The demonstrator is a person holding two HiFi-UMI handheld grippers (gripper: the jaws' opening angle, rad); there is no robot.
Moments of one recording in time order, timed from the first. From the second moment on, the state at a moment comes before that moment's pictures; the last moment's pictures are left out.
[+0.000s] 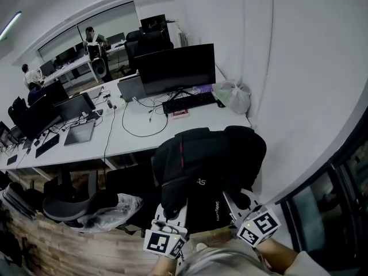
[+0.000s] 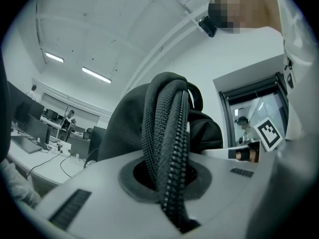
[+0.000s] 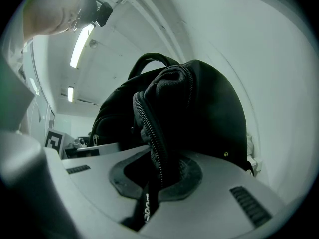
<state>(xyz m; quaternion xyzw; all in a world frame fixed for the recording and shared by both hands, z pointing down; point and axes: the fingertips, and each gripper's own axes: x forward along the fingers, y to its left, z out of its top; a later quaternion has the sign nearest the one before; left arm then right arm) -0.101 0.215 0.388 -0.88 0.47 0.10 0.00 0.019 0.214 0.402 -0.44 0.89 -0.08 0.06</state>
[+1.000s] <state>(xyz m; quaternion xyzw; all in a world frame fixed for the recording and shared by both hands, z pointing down) -0.086 0.119 0.387 -0.87 0.48 0.09 -0.01 0.033 0.114 0.404 -0.43 0.90 -0.09 0.06</state>
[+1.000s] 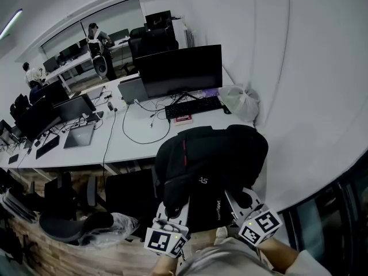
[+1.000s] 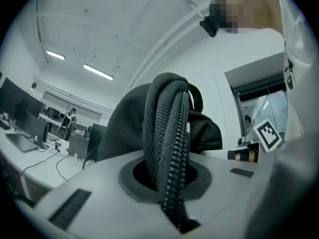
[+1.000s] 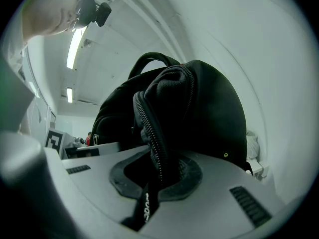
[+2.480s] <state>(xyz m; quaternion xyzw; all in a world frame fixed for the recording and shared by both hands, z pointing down) -0.048 -0.052 0.395 -0.84 0.53 0.08 -0.01 0.070 -0.068 0.411 -0.37 0.92 -0.10 0.06</state>
